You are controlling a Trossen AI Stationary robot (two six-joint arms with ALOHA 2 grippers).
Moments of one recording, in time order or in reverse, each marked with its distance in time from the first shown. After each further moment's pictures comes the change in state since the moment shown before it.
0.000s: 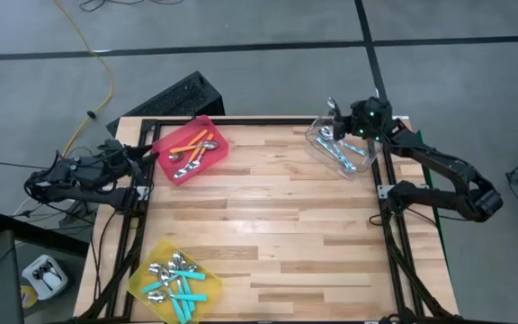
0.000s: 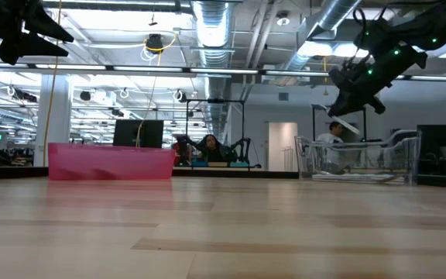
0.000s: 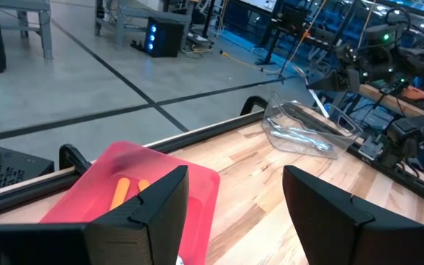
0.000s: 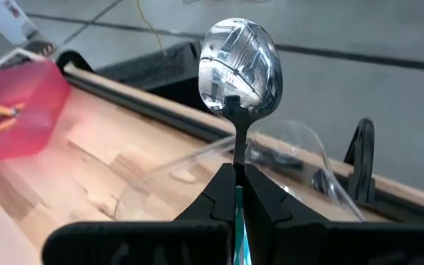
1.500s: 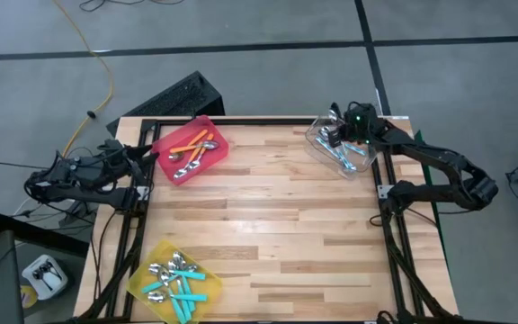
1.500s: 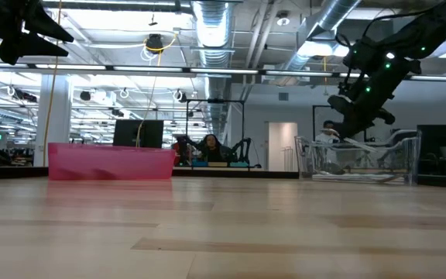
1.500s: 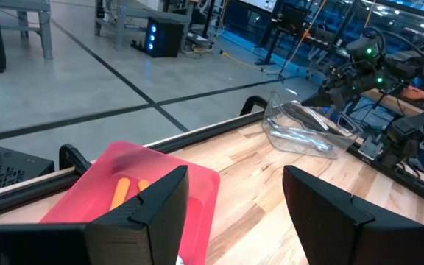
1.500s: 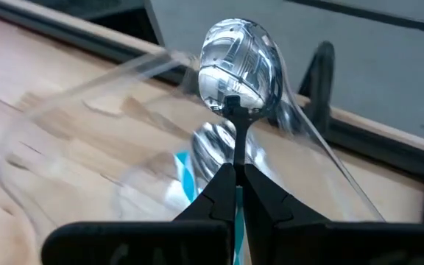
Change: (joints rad) left arm 0.000 0.000 0.000 0.000 0.000 0.000; right arm 0.053 0.113 0.000 -0.123 0.200 -0.017
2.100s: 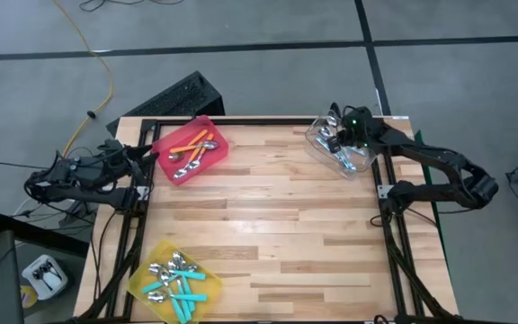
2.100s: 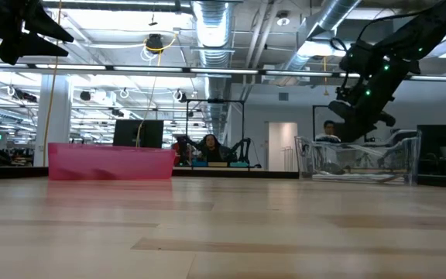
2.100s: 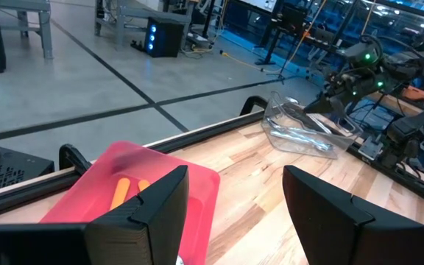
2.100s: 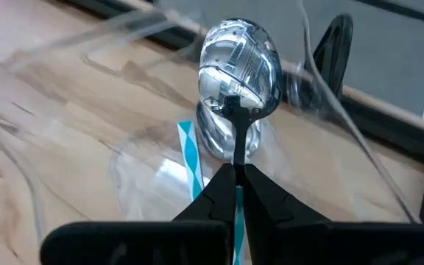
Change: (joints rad) left arm 0.000 0.000 0.000 0.000 0.000 0.000; right arm 0.045 0.018 0.000 -0.062 0.031 -0.017
